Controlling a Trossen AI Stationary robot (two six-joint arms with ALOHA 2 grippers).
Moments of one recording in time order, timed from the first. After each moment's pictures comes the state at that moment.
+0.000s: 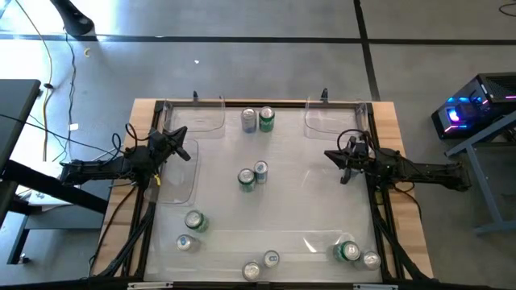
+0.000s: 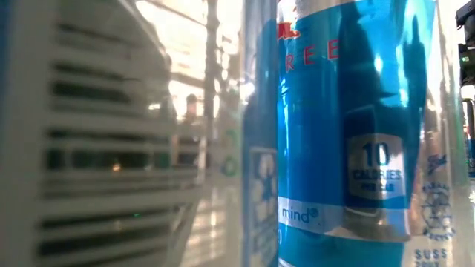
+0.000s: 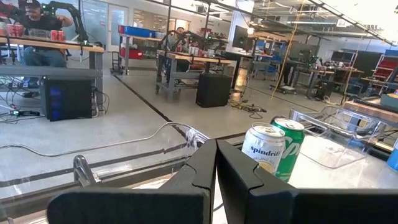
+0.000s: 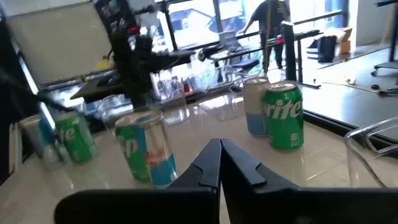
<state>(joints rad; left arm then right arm) 0.04 0.01 0.01 0.05 -0.90 -0.09 -0.07 0.06 0.01 0.06 0.25 0.22</state>
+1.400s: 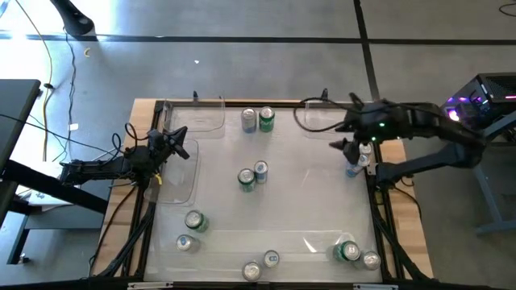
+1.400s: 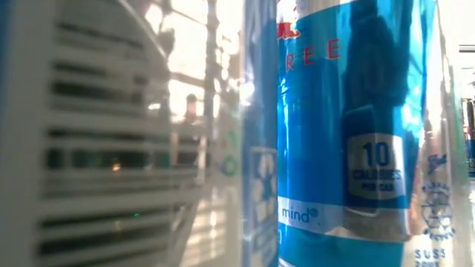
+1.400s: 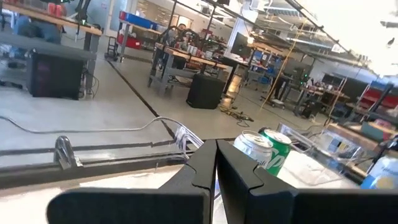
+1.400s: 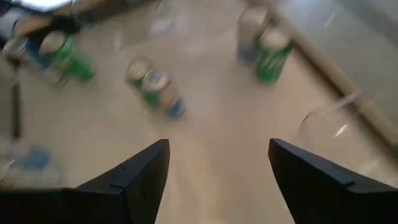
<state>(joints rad) 0.04 0.01 0.01 0.05 -0.90 -0.28 -0.07 1.05 1.47 -1.24 0.12 0.35</state>
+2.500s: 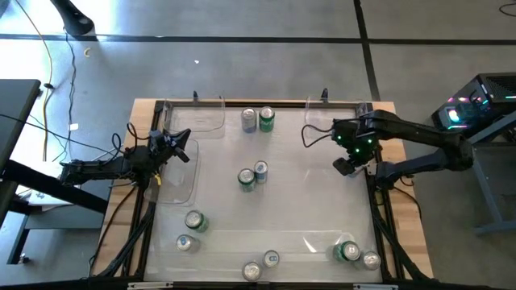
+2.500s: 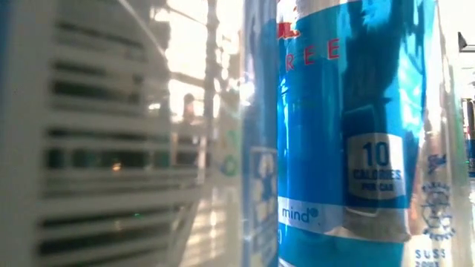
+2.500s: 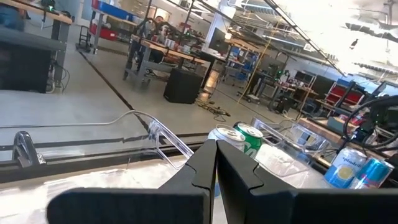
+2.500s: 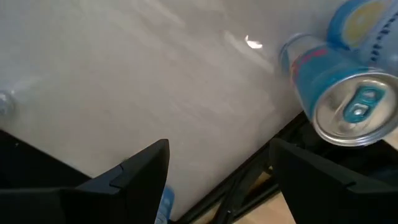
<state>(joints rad) 0.04 0.01 0.01 0.06 -0.79 -0.29 -0.27 1.15 1.13 -1.57 -0.25 0.68</state>
